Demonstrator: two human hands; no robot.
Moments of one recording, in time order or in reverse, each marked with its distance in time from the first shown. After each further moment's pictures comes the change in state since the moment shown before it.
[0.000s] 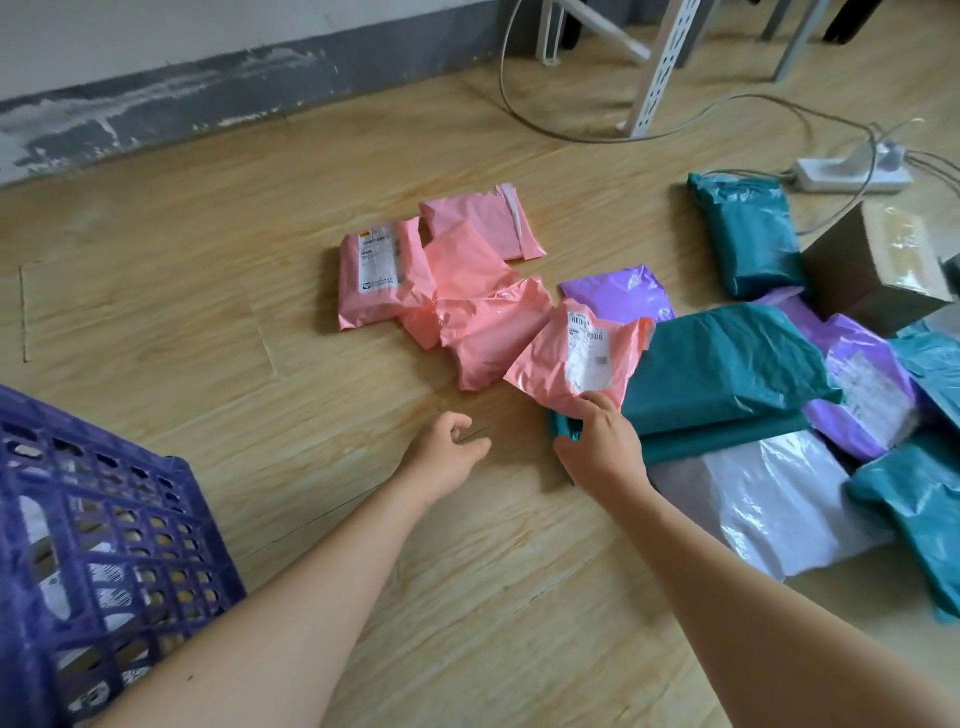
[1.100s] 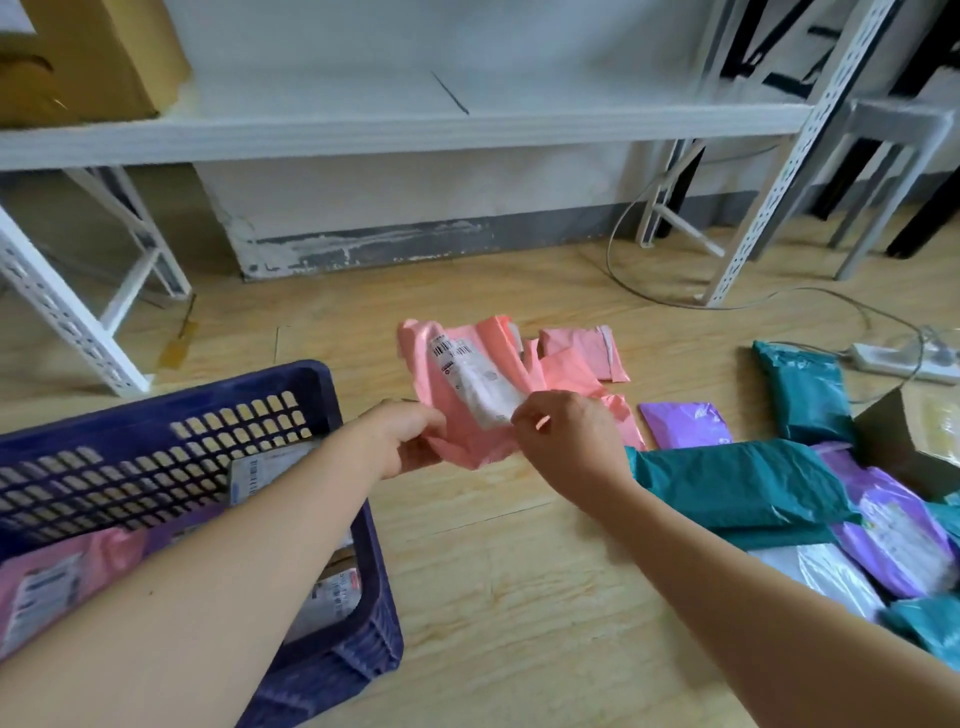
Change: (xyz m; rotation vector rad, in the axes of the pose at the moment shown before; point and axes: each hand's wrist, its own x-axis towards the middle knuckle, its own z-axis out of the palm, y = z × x) left_hand -0.178 0.017 -0.186 -0.674 0.156 -0.166; right_hand -0.136 -0.210 -0.097 0.040 0.127 -0.570
